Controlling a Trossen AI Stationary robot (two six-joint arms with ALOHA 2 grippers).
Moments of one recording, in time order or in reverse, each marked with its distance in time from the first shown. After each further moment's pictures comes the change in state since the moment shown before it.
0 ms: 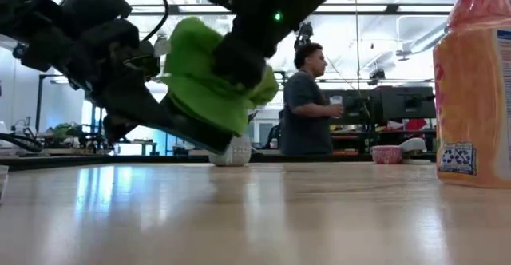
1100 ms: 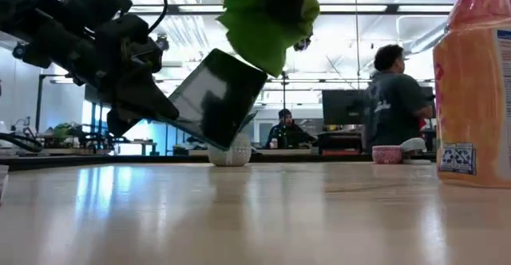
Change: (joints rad) left arm -0.001 -0.003 0.012 -0.009 -0.070 -0.057; right arm -0.005 -0.274 0.003 0.124 0.584 -0.667
